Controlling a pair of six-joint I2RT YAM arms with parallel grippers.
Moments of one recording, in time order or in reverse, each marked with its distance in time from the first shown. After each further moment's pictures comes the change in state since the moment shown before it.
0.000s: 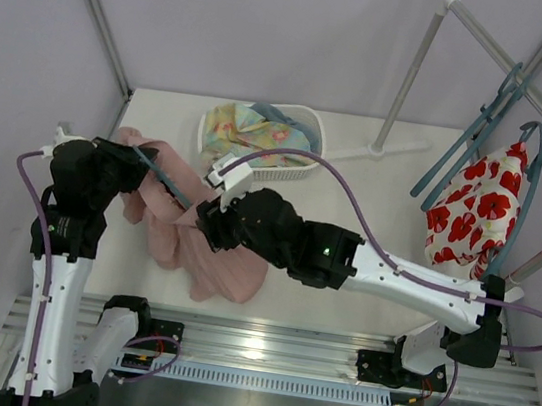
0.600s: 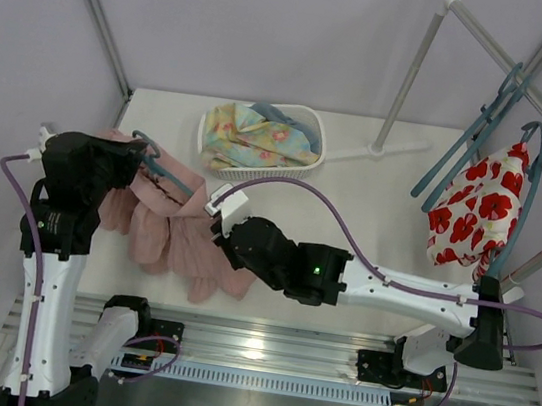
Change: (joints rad) left arm -0.003 0.039 0.131 -0.127 -0.129 -0.111; right arm 0.055 -0.022 -0.222 0.041 0.154 -0.055
